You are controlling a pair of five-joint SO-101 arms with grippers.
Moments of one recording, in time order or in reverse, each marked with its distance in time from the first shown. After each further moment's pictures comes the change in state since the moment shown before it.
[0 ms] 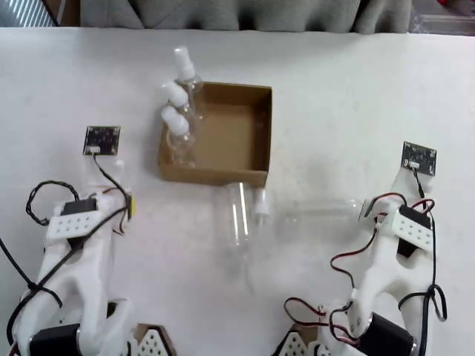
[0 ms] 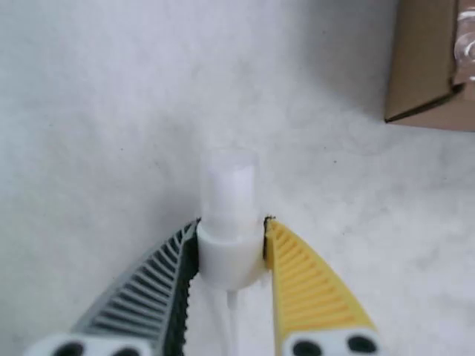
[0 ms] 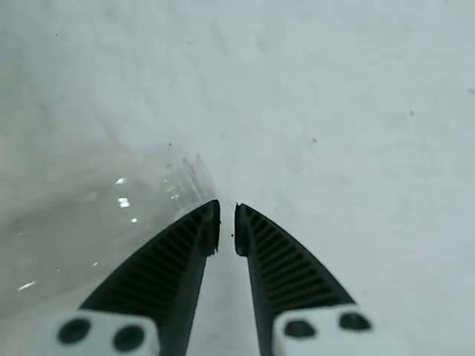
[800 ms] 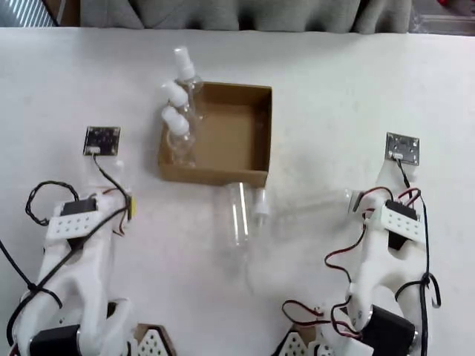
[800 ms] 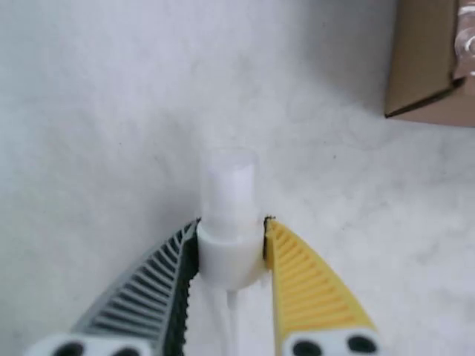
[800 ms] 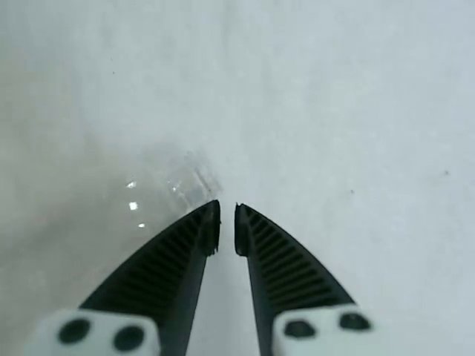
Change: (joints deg) left arm 0.0 -0.4 0.0 0.9 0.0; right arm -5.1 3.3 0.0 -7.6 0.0
